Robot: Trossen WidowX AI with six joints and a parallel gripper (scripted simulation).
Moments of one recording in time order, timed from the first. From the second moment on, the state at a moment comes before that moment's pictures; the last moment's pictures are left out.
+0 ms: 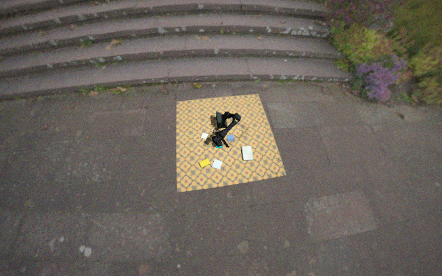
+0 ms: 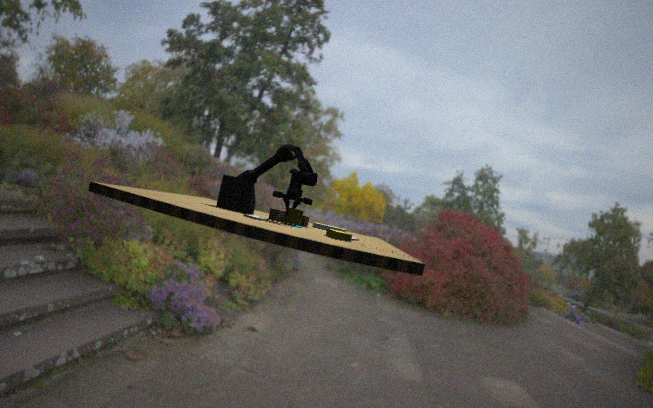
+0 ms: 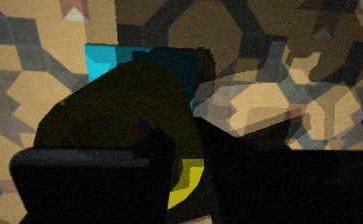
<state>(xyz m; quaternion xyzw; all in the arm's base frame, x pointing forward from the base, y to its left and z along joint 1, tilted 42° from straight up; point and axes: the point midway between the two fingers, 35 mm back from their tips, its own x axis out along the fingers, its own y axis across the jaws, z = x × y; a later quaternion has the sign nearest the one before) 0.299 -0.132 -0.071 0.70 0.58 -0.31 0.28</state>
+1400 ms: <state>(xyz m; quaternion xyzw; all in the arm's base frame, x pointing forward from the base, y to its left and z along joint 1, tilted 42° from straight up) 0.294 -0.149 -0.049 0.71 0.58 -0.31 0.27</state>
